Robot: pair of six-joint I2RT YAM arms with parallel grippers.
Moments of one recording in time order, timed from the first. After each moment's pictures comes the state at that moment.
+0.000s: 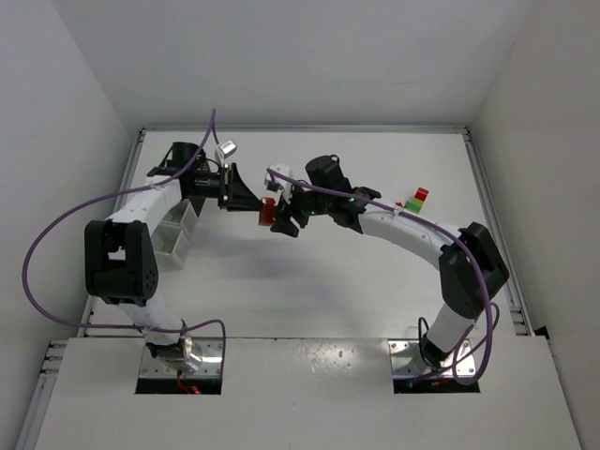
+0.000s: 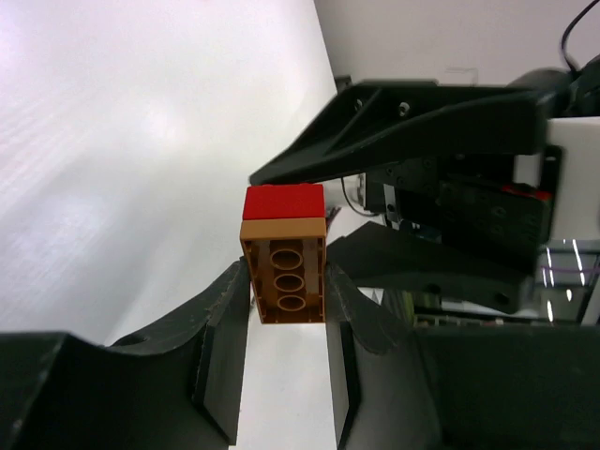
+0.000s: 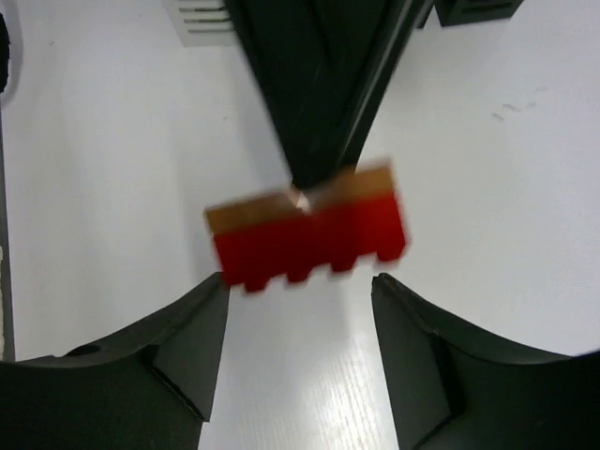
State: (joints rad) left arm -0.04 1.67 1.22 -0.52 1.25 -0.25; right arm 0.72 1.71 1.25 -0.10 -0.51 -0.34
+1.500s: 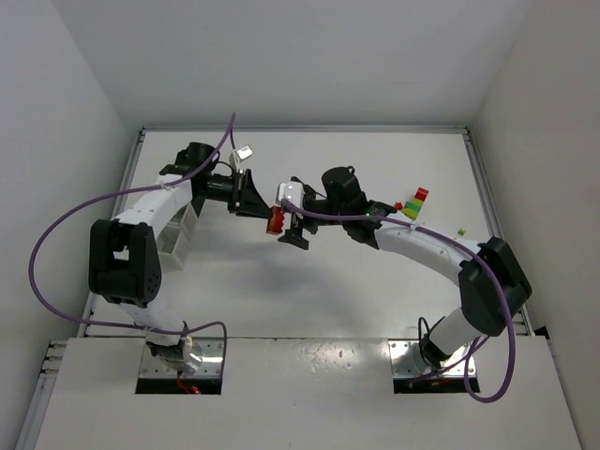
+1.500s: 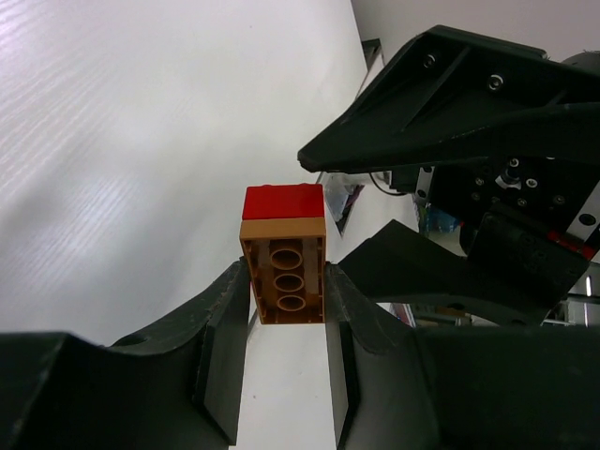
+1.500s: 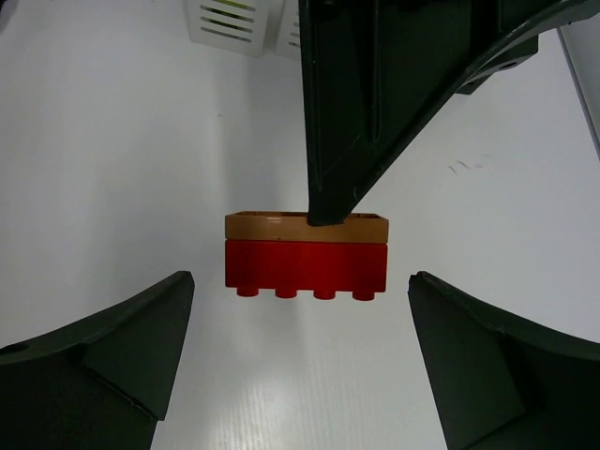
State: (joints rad) left arm -0.13 1.67 1.25 -0.61 1.15 -0.16; right arm 0.72 1.56 1.04 0.05 -0.56 -0.56
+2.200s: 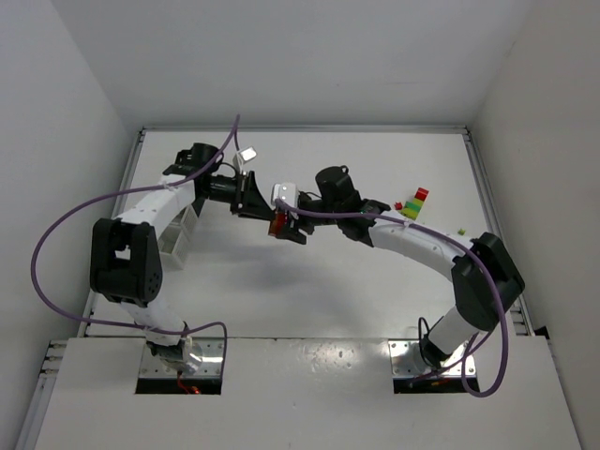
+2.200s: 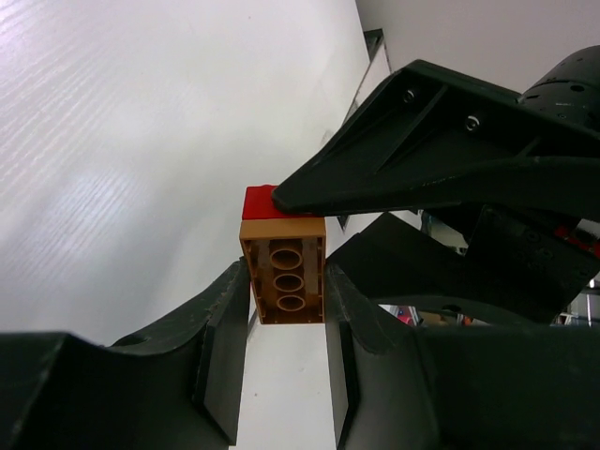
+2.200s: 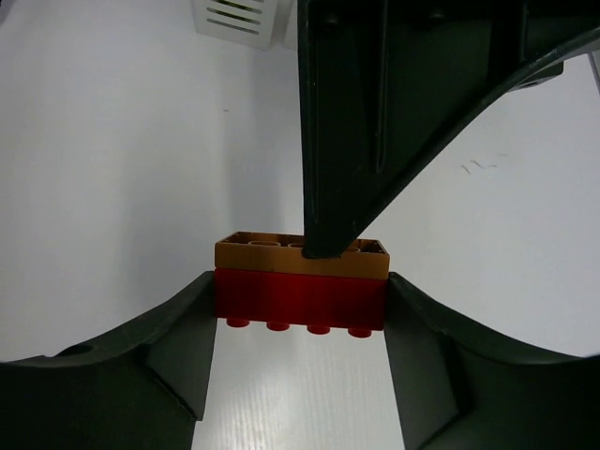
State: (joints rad) left arm -0.15 1.67 1.25 -0.61 1.15 -0.16; right arm 0.73 1.60 1.08 0.02 -0.55 -0.57
